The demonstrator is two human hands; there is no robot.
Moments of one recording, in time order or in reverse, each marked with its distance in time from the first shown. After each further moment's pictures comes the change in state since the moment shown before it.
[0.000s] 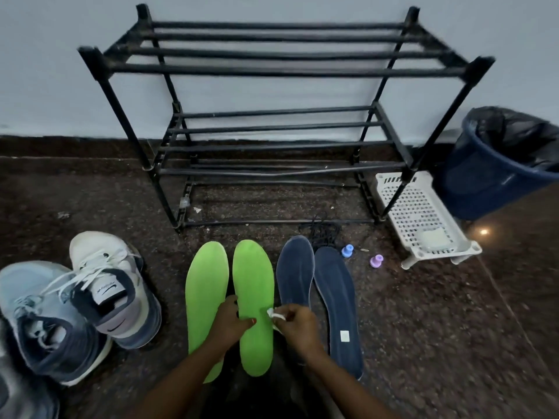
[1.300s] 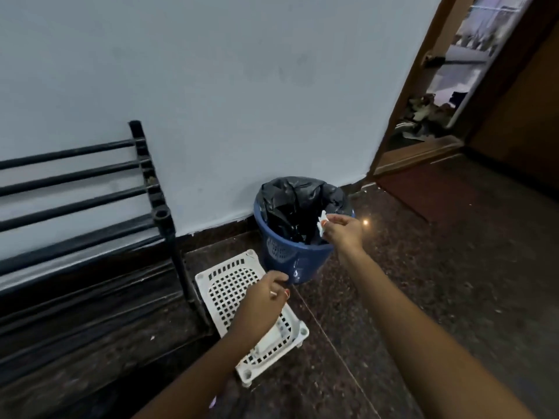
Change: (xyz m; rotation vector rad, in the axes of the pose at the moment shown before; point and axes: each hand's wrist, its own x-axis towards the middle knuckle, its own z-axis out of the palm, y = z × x) left_hand 0.029 0.408 0.292 0.238 -0.381 0.660; right_hand 0.167 -0.070 -0.547 0.537 0.873 0.056
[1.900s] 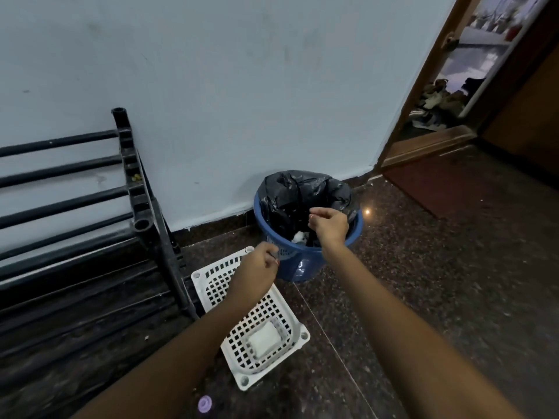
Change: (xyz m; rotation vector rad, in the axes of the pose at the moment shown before) left_hand 0.059 0.008 -0.017 0.093 0.104 -0.026; right_hand 0.024 0.013 0.040 -0.101 -0.005 -0.037
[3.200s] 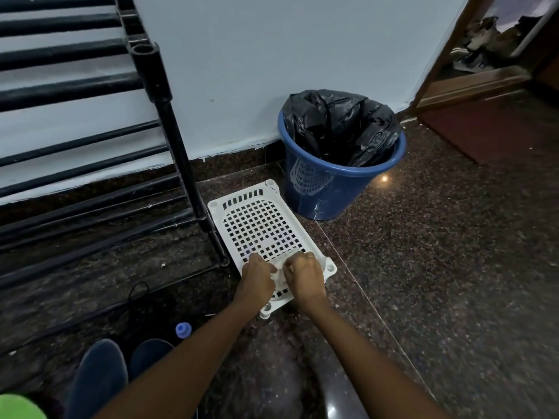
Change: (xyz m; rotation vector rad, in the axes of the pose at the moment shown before) left_hand -0.045 -0.168 0.086 0.262 -0.130 -0.222; right_hand -0.129 0.205 0.029 -0.993 -0.370 -0.415
